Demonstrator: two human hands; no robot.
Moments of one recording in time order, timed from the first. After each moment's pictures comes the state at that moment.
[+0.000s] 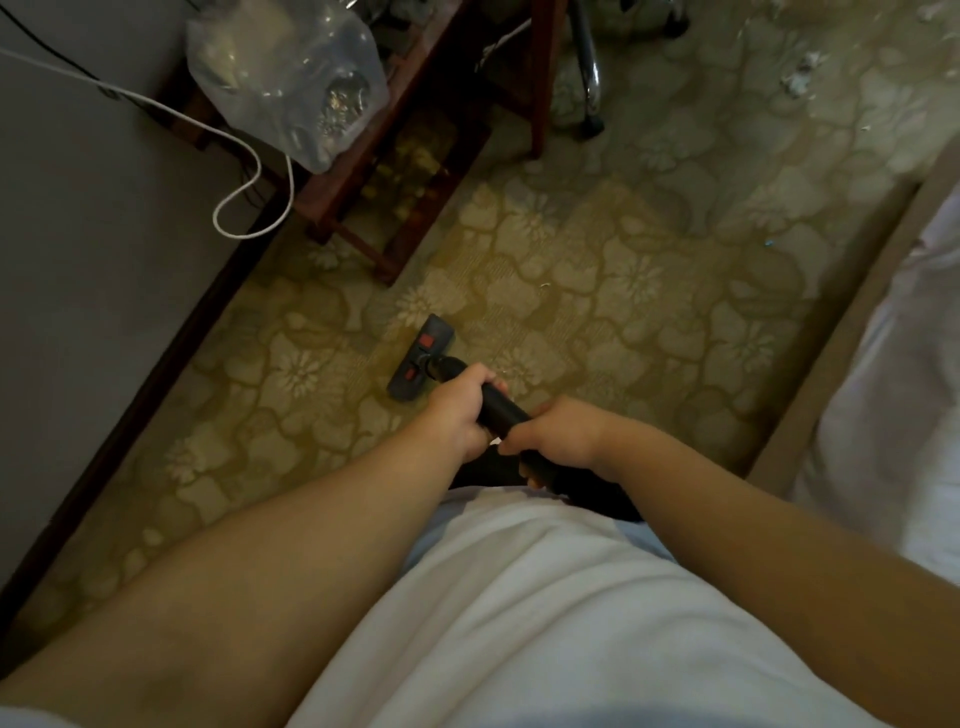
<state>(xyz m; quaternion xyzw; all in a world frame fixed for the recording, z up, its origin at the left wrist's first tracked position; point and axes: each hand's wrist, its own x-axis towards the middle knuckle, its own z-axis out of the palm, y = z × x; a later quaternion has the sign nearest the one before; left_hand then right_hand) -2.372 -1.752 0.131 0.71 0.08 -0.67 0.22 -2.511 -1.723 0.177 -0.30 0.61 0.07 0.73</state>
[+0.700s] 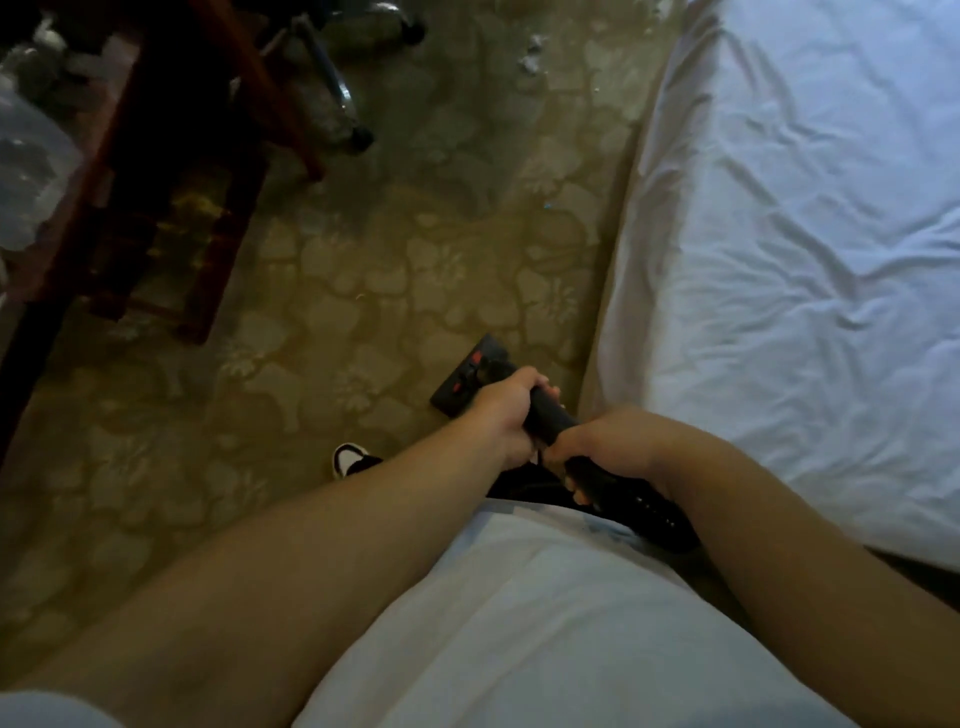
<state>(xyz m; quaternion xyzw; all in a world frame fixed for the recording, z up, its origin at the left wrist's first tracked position) -2.746 -1.629 0.148 0.63 -0.02 -0.78 0.04 -2.856 -1.559 0.218 -0.16 0.72 -0.01 0.67</state>
